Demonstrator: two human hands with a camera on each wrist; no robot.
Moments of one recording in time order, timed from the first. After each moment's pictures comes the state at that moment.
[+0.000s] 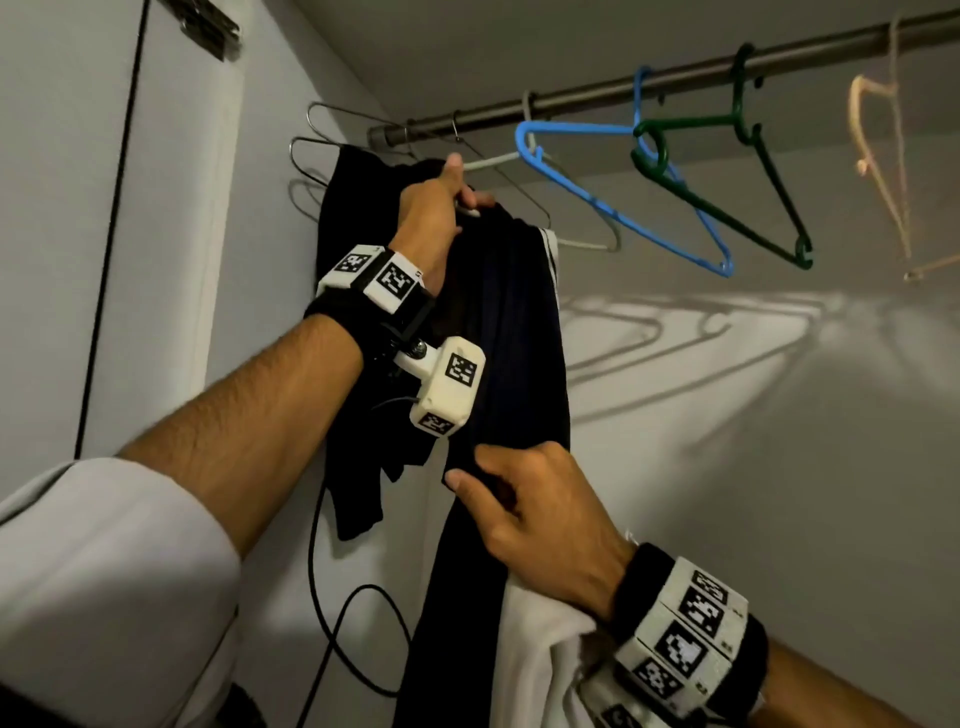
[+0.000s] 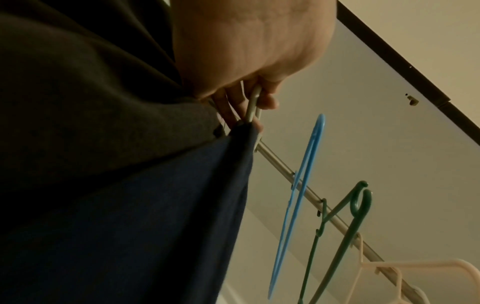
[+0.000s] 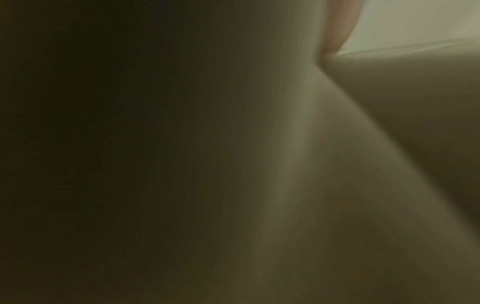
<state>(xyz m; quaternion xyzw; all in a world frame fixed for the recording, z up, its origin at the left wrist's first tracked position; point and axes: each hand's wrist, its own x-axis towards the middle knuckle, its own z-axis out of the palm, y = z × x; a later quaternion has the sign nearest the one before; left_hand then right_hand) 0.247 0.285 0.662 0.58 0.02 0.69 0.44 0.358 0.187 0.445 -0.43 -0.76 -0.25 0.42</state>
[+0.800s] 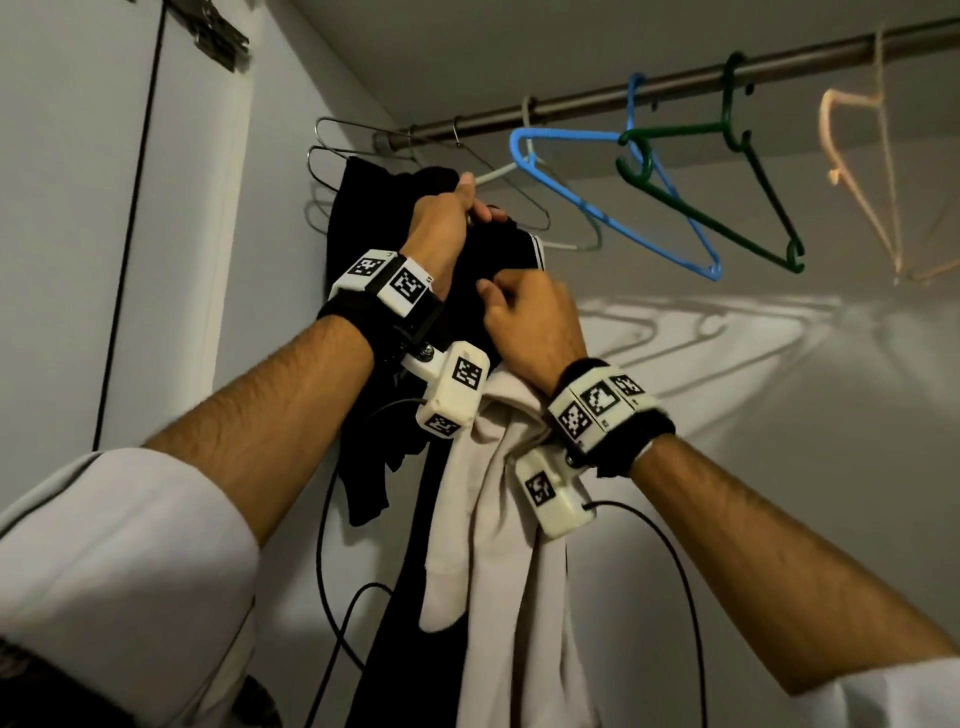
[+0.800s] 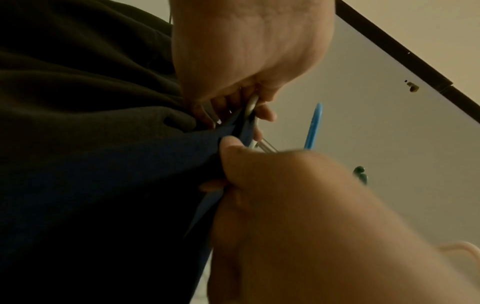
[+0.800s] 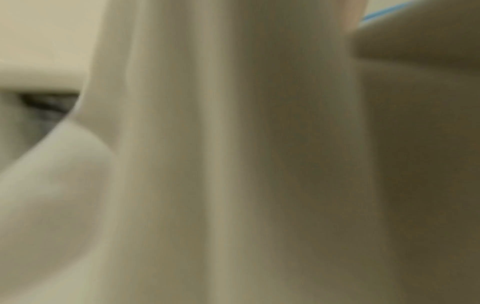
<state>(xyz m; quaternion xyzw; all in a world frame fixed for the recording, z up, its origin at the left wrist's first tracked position) 0.259 0.272 0.658 0.57 0.07 0.66 0.49 0.365 0.235 0.585 -0.52 -0.63 -0.27 0.51</state>
